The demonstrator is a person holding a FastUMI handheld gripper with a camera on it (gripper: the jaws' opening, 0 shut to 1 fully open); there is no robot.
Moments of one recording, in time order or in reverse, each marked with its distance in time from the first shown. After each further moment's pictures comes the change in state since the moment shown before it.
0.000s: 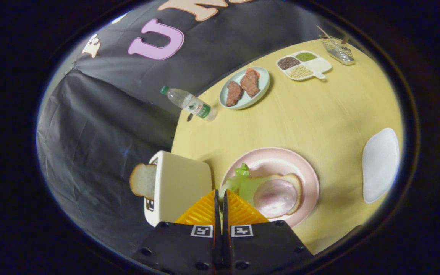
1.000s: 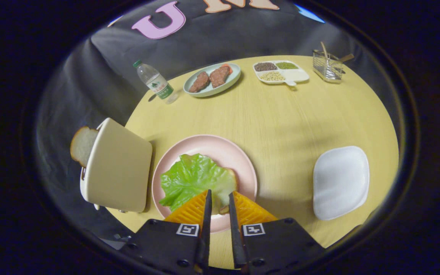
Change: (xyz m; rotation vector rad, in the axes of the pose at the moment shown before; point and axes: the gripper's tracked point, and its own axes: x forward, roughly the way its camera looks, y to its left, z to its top) arm -0.008 -0.086 -0.009 -0.262 -0.025 -0.284
